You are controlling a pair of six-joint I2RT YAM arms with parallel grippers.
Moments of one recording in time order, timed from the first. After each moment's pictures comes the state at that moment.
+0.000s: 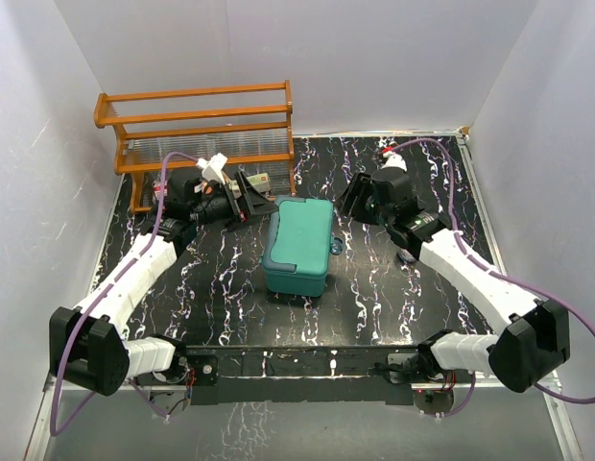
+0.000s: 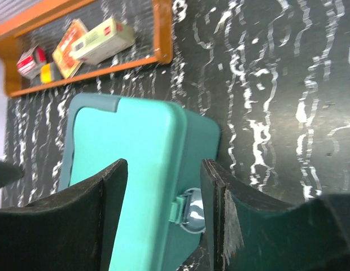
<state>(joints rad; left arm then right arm) -0.31 1.23 0.95 -0.16 0.66 -0.82 0.49 1.23 1.05 -0.34 0.12 0.65</state>
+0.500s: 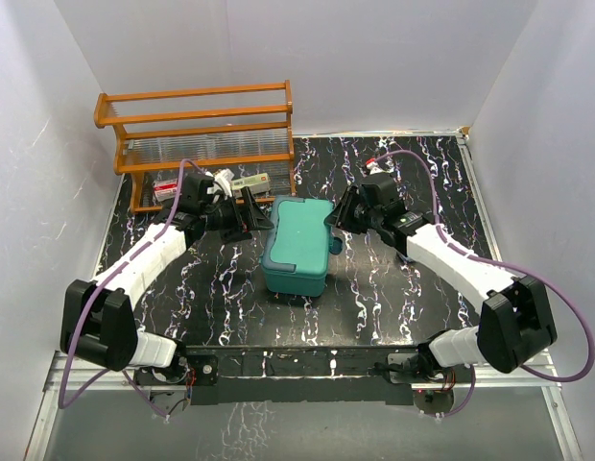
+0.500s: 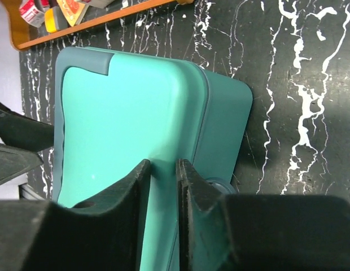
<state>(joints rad) -0.31 1.37 0.95 -0.34 0.50 -0.65 0.49 1.35 0.98 -0.26 -0.12 0.71</state>
